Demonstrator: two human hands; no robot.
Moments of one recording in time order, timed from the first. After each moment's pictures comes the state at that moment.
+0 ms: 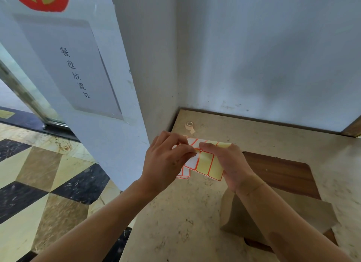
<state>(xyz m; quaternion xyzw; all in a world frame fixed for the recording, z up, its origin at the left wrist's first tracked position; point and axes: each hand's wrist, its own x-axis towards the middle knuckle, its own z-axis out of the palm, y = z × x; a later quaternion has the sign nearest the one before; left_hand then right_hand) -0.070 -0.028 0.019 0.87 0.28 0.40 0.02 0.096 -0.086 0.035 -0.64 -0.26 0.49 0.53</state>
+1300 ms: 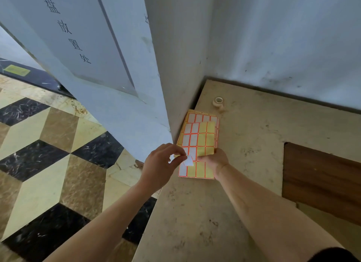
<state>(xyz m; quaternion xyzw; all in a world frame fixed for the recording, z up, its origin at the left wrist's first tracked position) -0.132 0.043 -0.112 0.78 0.48 0.28 0.30 0.059 0.047 -0.185 -0.77 -0.19 0.52 0.33</state>
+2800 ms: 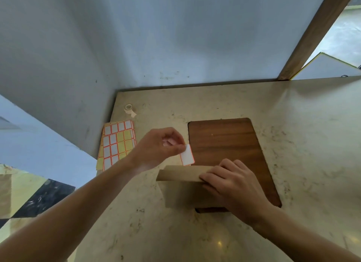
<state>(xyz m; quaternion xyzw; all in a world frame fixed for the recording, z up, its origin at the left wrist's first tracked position) 0.094 -0.060 0.010 0.82 0.30 0.09 0.49 0.233 -0.256 -0.025 -0.69 -0.72 -0.01 0.13</state>
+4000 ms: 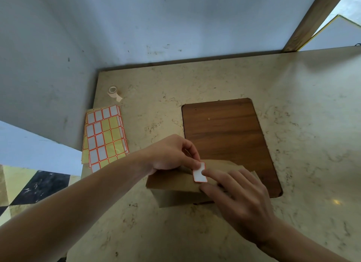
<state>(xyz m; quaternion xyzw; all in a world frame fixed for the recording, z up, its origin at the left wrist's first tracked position) 0.147 -0.064 -0.031 0.72 0.34 -0.22 0.56 0.228 -0.270 -0.059 -0.67 -0.69 -0.11 0.25</state>
